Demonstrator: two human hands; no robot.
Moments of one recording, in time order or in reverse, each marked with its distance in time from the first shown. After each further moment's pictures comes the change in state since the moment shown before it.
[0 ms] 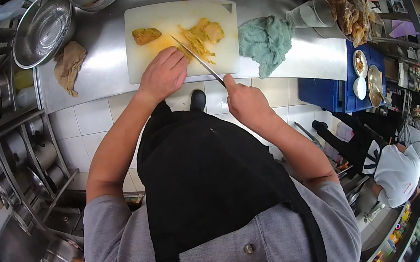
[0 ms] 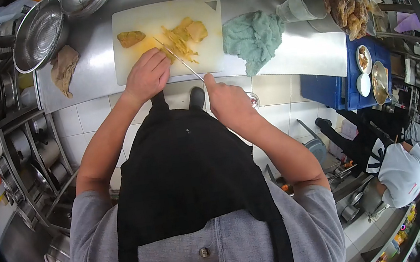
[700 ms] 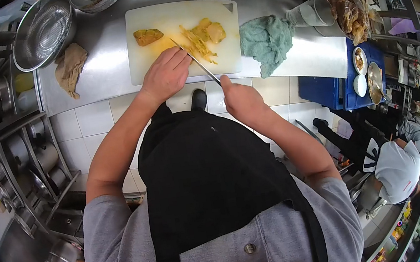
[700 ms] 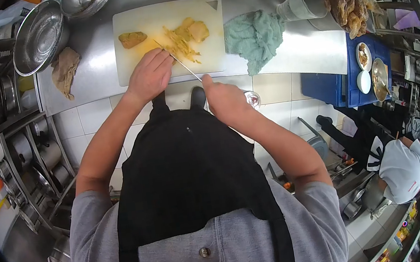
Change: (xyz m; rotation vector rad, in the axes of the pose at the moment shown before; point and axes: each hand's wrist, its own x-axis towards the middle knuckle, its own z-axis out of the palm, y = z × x) left_hand 0.004 0.000 -0.002 0.046 -0.017 0.030; right_hand 0.012 -0.003 0.011 -0.015 -0.066 0.002
